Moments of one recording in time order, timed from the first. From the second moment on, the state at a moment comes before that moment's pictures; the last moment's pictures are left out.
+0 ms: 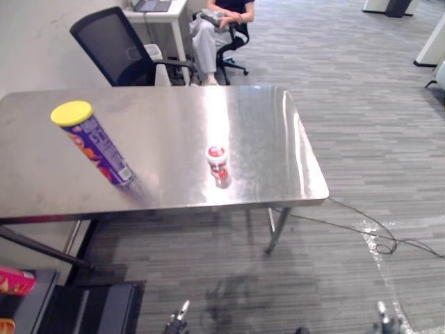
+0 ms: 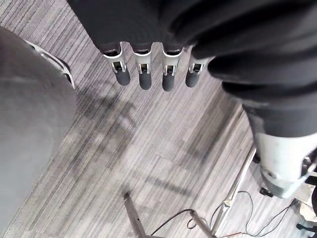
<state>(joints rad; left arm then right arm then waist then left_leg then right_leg) 0.17 0.08 0.13 1.09 -0.53 -0.23 -0.09 0.12 -0.06 -0.50 0.88 0.86 -0.50 0.02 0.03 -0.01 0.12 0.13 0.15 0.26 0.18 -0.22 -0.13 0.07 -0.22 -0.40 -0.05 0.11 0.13</state>
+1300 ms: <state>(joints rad) 0.29 0.12 0.08 0.95 -0.46 -0.19 -0.08 -0.25 -0.43 -0.03 0.17 0.37 -0.22 0.20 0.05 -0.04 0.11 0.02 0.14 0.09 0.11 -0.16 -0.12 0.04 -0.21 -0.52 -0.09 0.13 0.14</state>
